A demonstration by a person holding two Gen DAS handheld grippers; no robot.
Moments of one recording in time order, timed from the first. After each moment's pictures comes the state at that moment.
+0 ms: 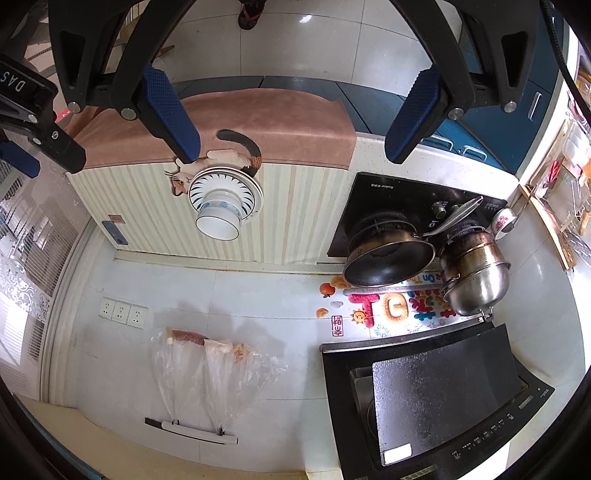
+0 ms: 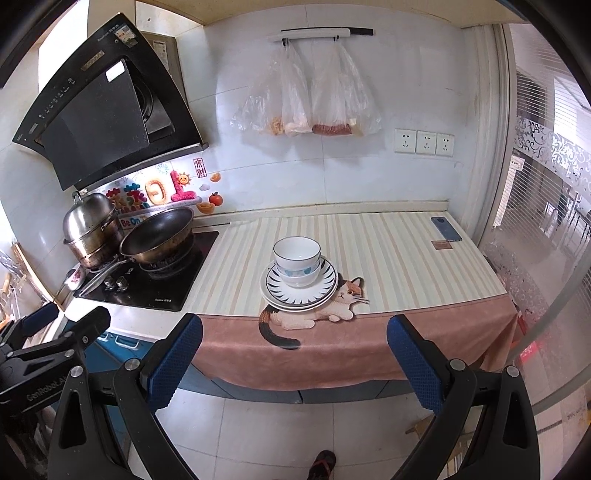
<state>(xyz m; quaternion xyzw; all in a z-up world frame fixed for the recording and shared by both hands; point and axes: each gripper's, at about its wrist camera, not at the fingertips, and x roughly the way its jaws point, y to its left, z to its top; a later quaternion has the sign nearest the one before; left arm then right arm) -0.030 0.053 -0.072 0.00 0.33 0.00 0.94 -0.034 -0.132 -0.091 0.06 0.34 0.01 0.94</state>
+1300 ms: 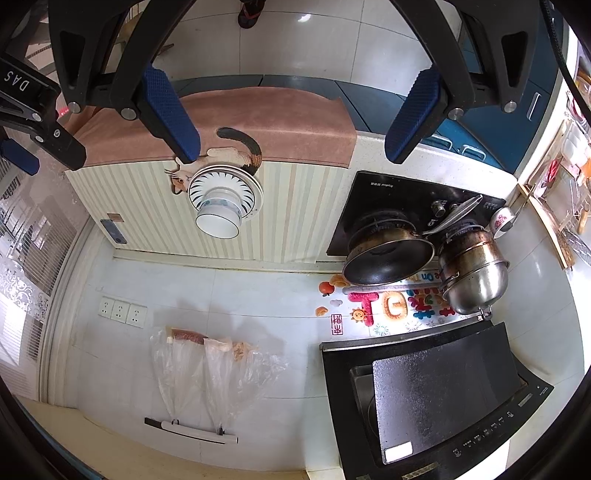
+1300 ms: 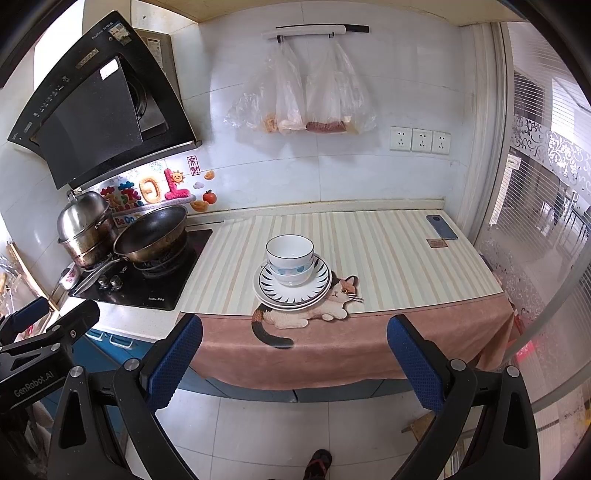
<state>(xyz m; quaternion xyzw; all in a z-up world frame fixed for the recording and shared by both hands) -0.028 0.058 -0.068 0.00 0.33 -0.01 0.94 -0.033 -0.136 -0.095 0.06 0.34 0.00 0.94</state>
